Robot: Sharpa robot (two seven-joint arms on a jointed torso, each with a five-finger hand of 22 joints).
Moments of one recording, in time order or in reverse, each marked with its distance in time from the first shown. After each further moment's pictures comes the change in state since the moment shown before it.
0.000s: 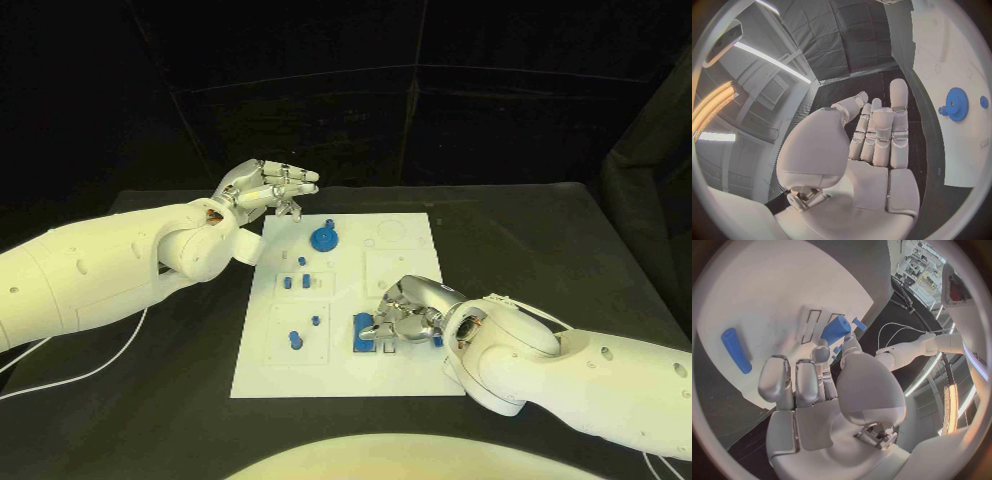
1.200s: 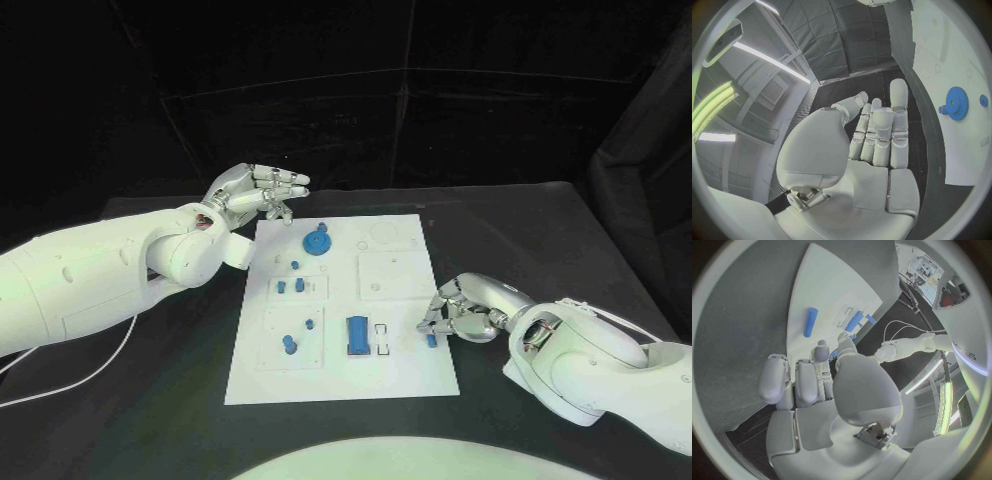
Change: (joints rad) left arm 0.000 -0.010 0.000 0.003 0.000 0.000 -0.002; left_hand 0.000 0.000 0.000 0.000 0.000 0.000 0.000 0.000 0.000 0.000 0.000 0.000 0.000 0.000 0.000 0.000 0.000 0.000 0.000 0.000 0.000 0.000; right arm -0.002 -0.274 -0.003 0.086 -0.008 -0.039 0.121; right_hand -0.019 0.072 -0.058 -0.005 0.144 -0.028 0.011 -0.035 -0.028 -0.002 0.009 -0.007 0.002 0.004 0.004 0.000 0.008 0.000 0.008 0.006 0.000 0.000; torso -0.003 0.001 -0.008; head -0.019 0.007
